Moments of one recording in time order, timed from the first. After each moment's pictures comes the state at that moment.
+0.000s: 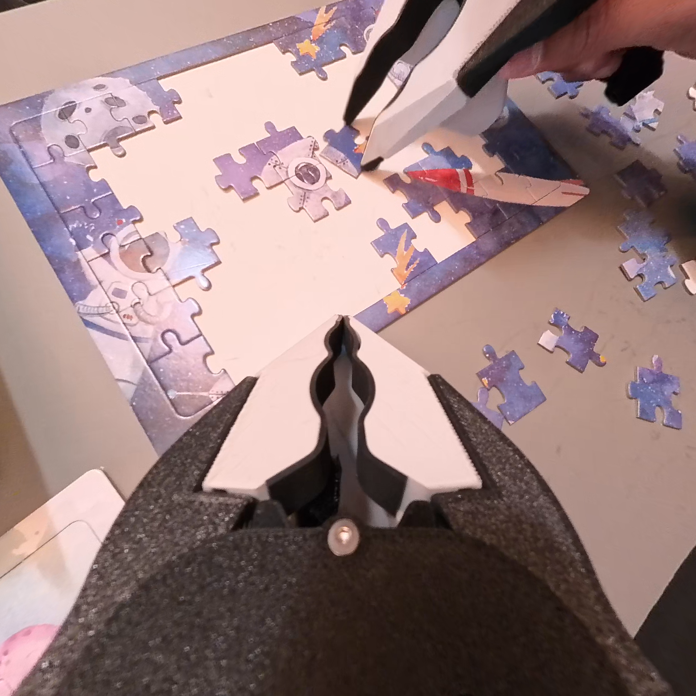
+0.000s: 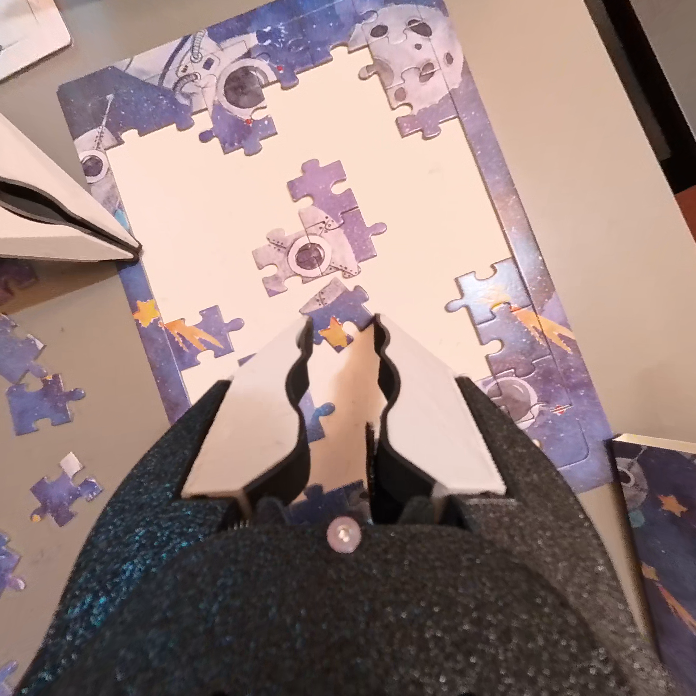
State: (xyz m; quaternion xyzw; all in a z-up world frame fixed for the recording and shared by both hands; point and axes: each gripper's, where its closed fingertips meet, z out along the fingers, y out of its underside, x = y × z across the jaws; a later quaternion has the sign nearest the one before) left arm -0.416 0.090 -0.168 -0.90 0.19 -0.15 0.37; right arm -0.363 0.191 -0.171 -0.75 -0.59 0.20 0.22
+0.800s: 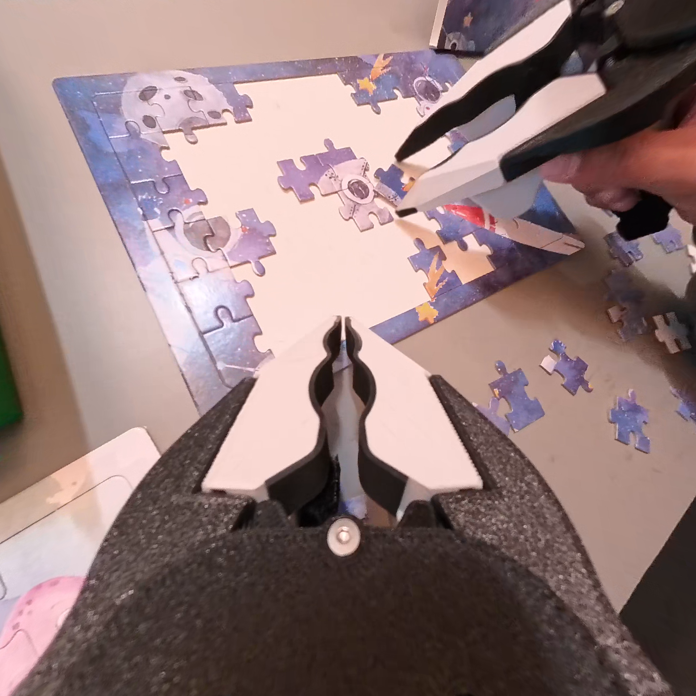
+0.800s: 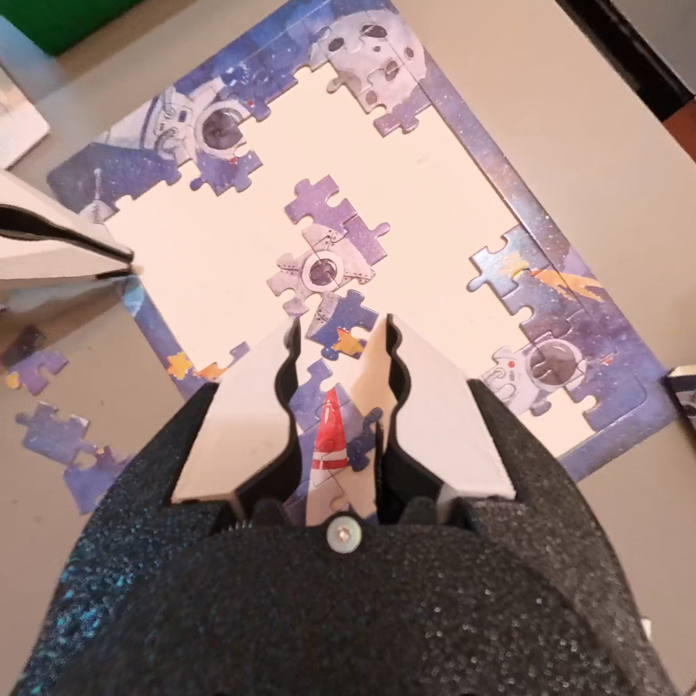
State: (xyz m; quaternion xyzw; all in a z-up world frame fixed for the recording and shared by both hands) left arm -0.441 0.095 -0.159 -0.90 0.12 -0.19 0.39; right arm -0.371 0.181 -0.170 -0.82 -0.49 0.18 0.24
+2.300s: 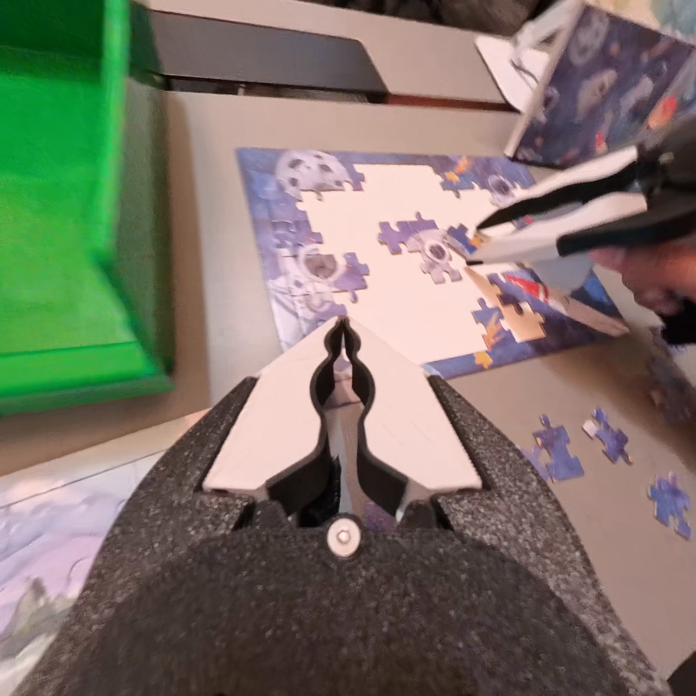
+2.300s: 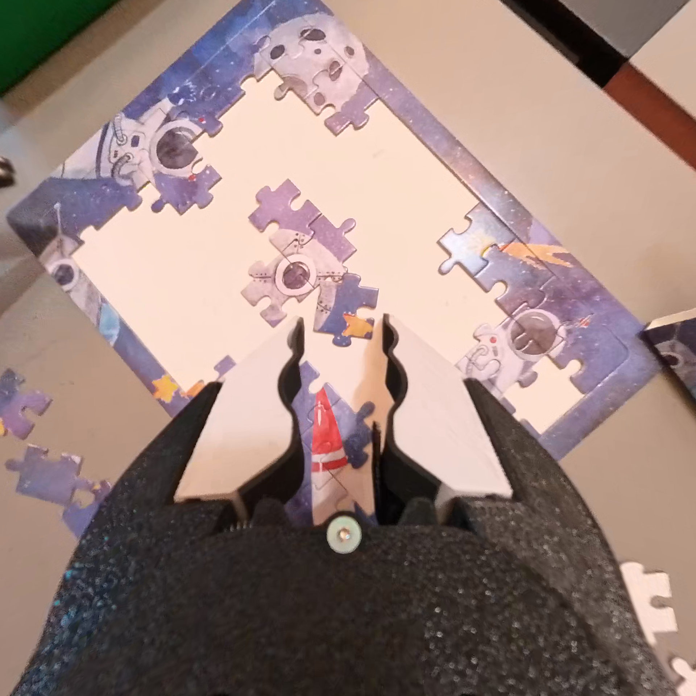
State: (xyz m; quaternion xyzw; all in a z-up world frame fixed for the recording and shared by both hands) left arm -0.499 0.106 -0.134 -0.88 0.00 -0.14 0.46; right arm -0.364 0.190 -0.169 -0.85 -0.43 0.16 0.26
